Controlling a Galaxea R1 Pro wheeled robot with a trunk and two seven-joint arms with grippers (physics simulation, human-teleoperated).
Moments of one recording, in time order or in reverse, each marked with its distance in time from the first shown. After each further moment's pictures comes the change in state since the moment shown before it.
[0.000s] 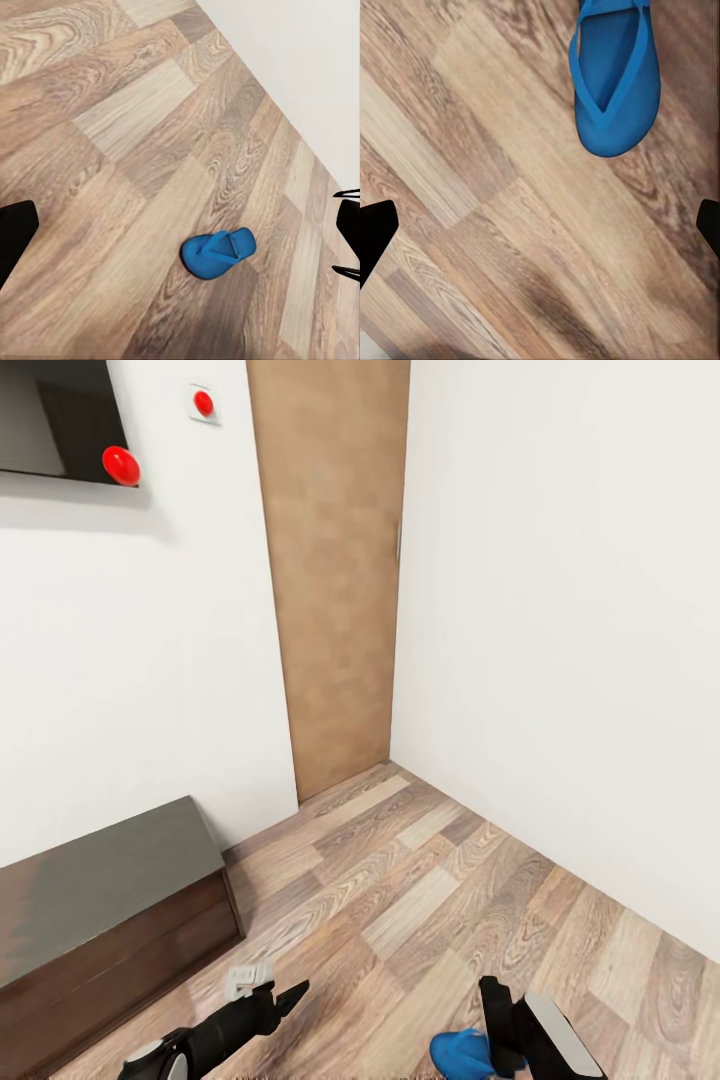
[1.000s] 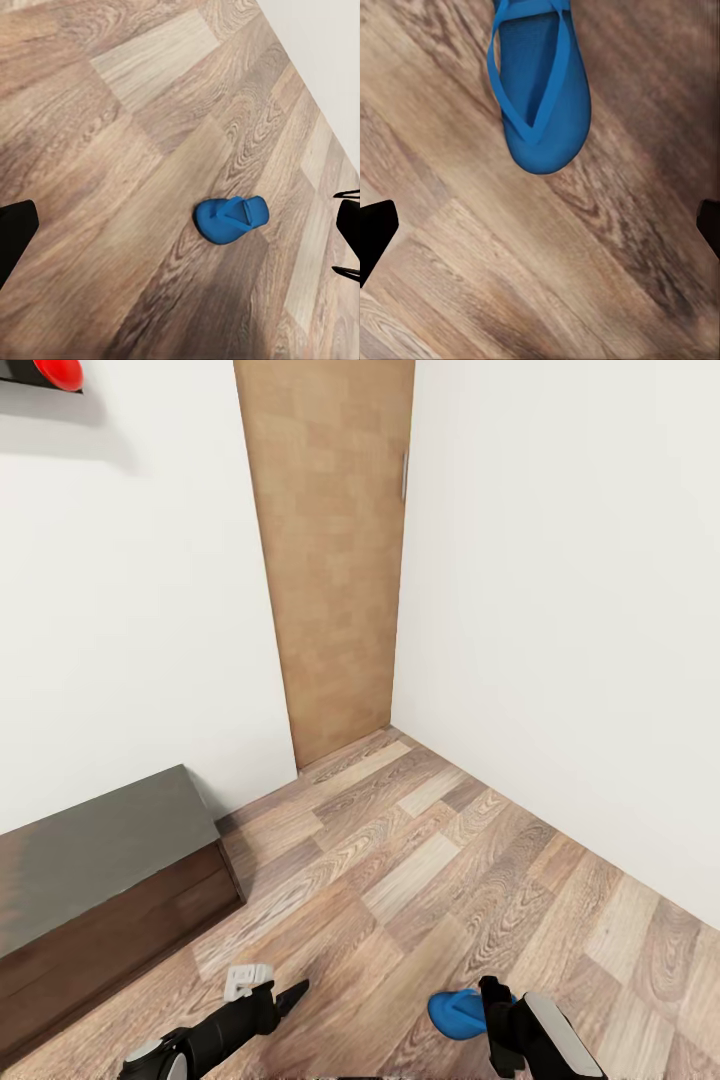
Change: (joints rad) left arm 0.000 0.001 0.000 -0.002 0.002 0.000 0.000; right arm 0.000 0.000 0.000 0.000 0.002 -0.001 0.000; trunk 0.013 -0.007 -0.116
